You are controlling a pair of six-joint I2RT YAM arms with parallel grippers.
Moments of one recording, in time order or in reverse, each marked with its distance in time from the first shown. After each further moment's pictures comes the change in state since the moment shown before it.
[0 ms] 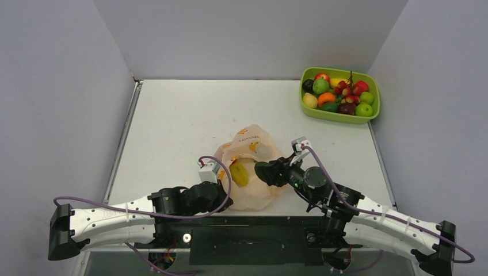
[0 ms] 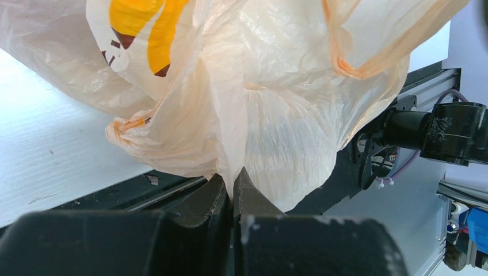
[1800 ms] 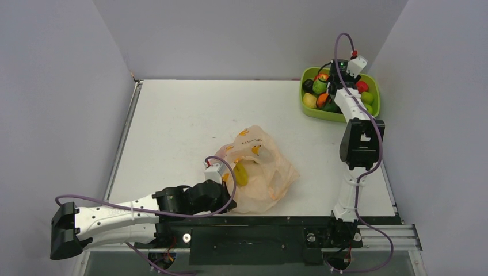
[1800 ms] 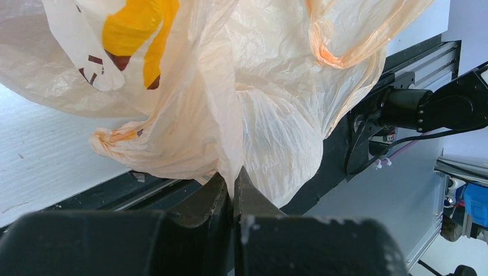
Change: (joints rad) left arm 0.016 0.043 -0.013 0.056 0.095 0.030; right arm -1.097 1.419 1.342 -0.264 0.235 -0.033
